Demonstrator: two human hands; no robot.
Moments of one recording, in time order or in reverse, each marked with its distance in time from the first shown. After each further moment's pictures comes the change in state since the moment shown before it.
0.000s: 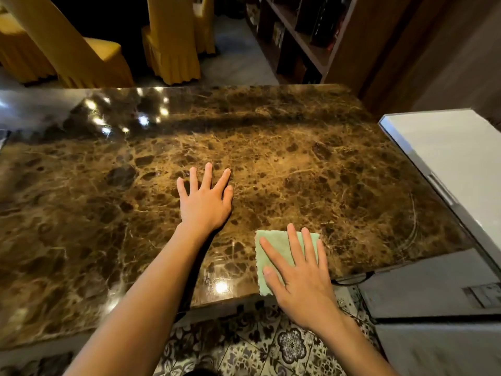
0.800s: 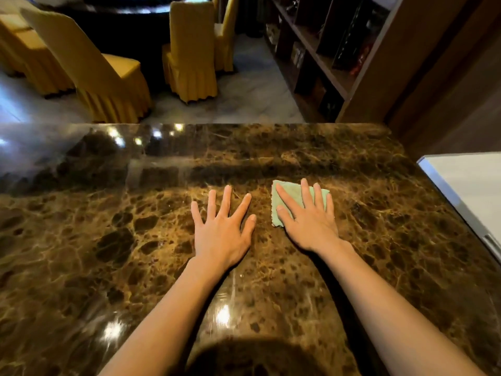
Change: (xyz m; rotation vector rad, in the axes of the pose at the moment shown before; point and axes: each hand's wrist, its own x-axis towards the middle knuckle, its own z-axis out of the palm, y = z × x) left_hand 0.112 -0.010 -0.009 -0.023 0.001 0.032; right_hand 0.305 0.029 -0.048 -0.065 -0.057 0.113
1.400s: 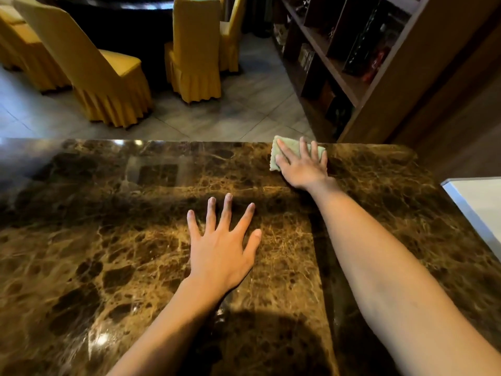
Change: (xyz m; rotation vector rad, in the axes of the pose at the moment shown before) left_hand 0.071 -0.002 -0.005 0.054 0.023 0.000; right_hand 0.230 -0.002 -0.050 0.081 -0.015 0.042
